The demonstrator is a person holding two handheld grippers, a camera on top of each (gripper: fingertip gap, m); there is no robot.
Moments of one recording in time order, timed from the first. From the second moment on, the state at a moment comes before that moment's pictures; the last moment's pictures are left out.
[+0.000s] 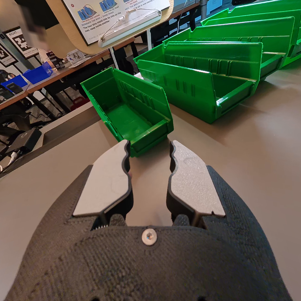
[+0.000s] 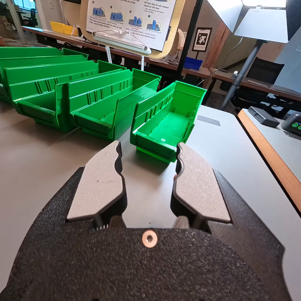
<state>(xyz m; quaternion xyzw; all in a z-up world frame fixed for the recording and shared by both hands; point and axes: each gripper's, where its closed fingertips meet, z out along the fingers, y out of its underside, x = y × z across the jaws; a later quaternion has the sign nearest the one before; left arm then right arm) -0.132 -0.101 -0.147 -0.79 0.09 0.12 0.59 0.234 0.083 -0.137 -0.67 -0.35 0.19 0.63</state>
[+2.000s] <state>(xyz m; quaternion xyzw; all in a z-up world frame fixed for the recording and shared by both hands) -0.032 -0.006 -0.074 -0.76 0.48 0.30 0.32 0.219 0.062 -0.141 -0.63 -0.43 0.17 0.63</state>
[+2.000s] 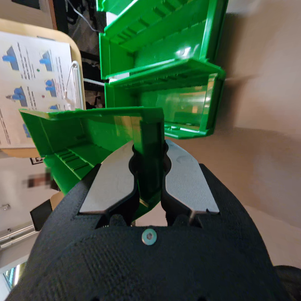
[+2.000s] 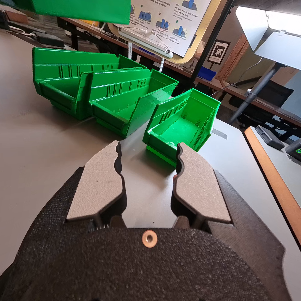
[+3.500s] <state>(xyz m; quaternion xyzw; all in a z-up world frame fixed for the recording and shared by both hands) -0.055 -0.072 -0.113 -0.80 0.21 -0.04 0.56 0.190 0.083 -0.160 -0.60 -0.57 0.12 0.55</state>
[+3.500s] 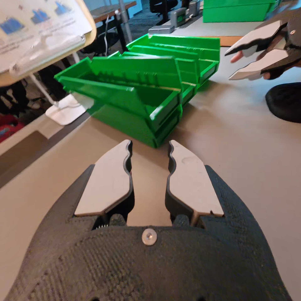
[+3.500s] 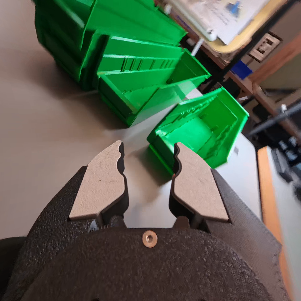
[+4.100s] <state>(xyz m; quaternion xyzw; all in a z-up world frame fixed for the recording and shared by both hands) -0.103 -0.102 -0.147 -0.79 0.11 -0.08 0.60 0.190 0.166 -0.227 -0.54 -0.77 -0.16 0.29</state>
